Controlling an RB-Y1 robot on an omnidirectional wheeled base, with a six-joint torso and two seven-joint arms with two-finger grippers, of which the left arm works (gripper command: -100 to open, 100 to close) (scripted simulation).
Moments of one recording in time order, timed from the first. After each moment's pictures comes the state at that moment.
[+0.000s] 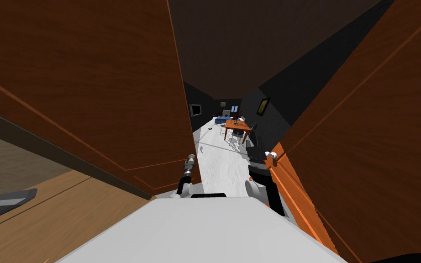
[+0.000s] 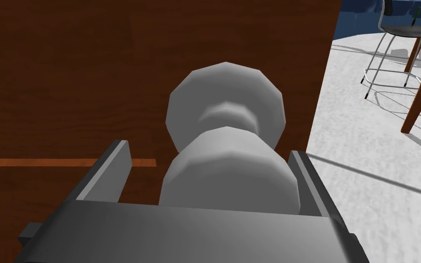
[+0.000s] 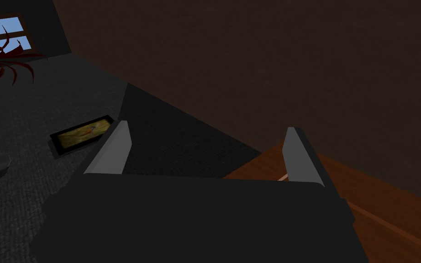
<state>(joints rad) -0.15 0.07 -0.29 -0.64 0.67 -0.87 1.18</state>
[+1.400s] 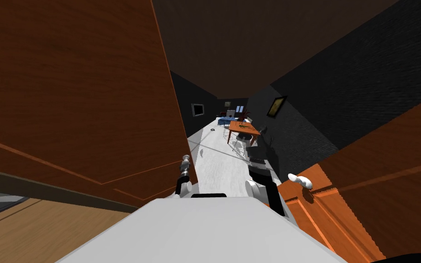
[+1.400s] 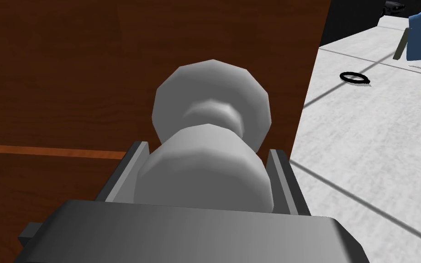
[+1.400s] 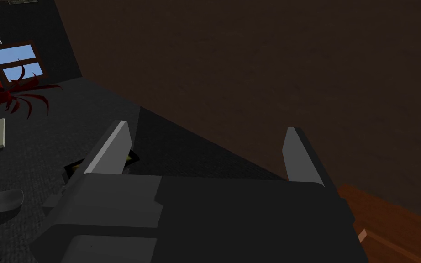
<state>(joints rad) -0.14 0.05 -0.17 -0.66 0.72 -0.89 1.14</state>
